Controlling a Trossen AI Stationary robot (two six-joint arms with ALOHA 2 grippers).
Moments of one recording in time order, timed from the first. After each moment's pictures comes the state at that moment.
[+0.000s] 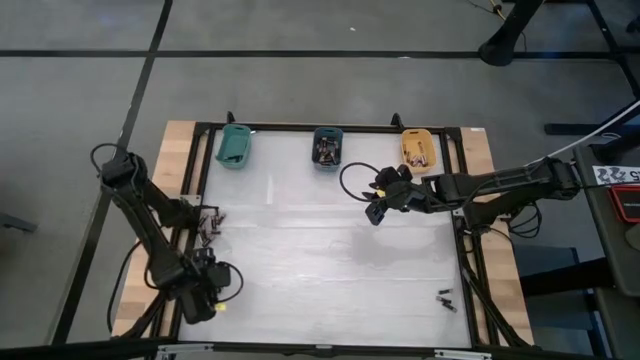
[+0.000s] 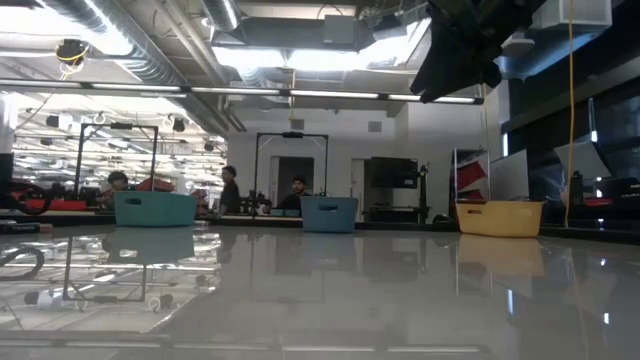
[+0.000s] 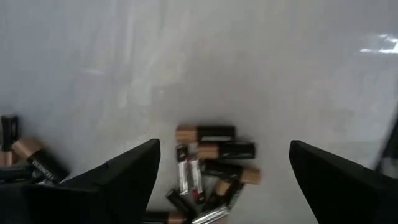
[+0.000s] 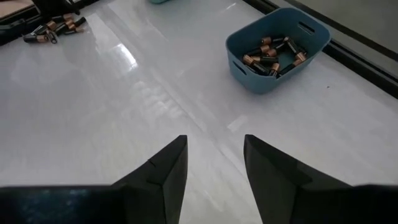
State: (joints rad) left arm -1.01 1.46 0.96 -0.96 -0.15 -1.20; right arm 0.12 1.24 0.98 -0.52 0.48 0.60
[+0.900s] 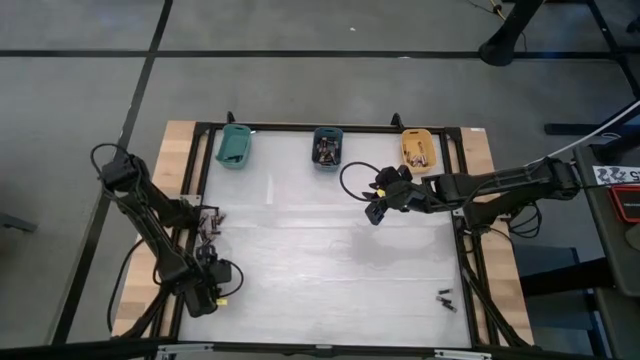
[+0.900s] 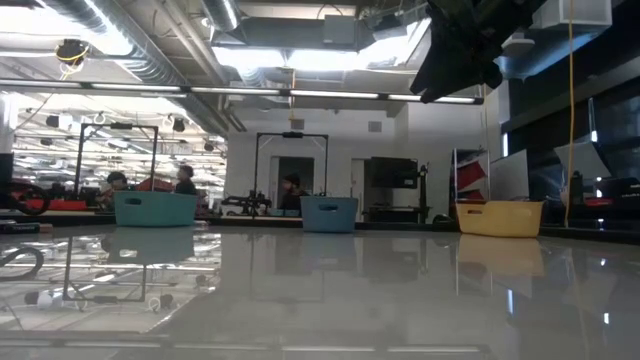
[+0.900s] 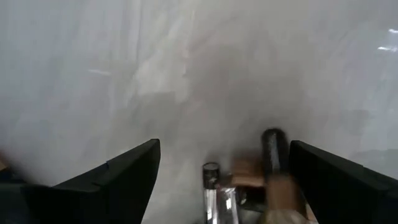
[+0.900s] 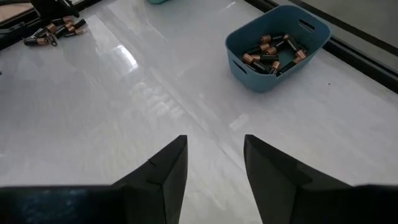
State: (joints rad) left arm -1.03 1.48 0.74 -0.74 -0.16 -1.21; right arm 0.12 1.24 0.98 -0.52 0.48 0.62
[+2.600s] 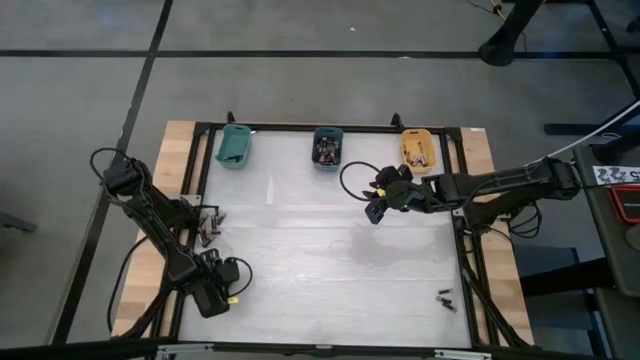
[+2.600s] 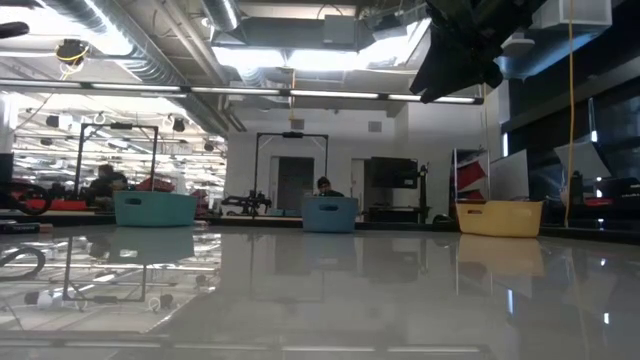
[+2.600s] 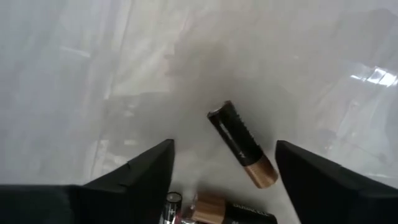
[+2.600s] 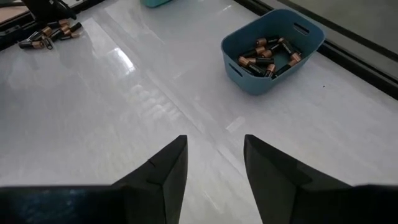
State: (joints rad) left arm -0.96 1.53 0.77 -0.67 -0.13 -1.31; right arm 0.12 1.24 0.98 -0.52 0.50 0.62
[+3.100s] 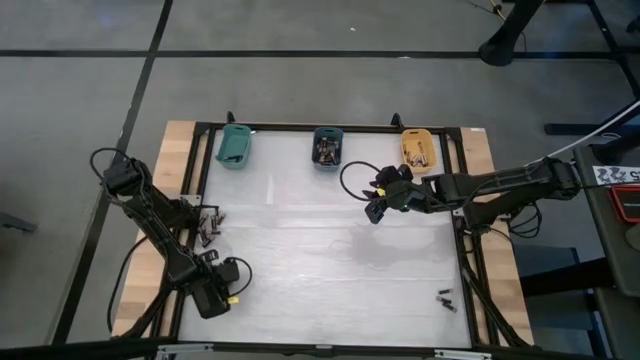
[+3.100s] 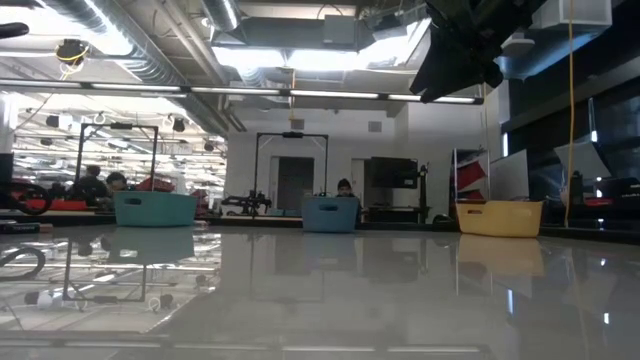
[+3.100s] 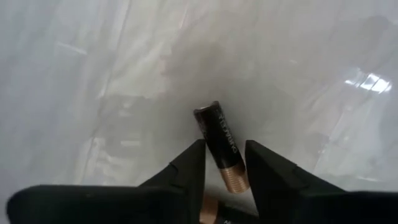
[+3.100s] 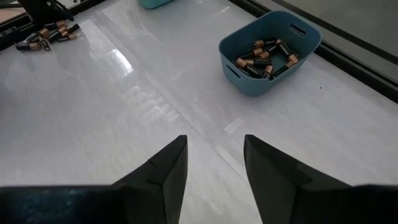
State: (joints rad) left arm -0.96 1.53 0.77 -0.66 -0.14 -1.35; right arm 0.12 1.24 0.98 -0.52 0.51 0.62
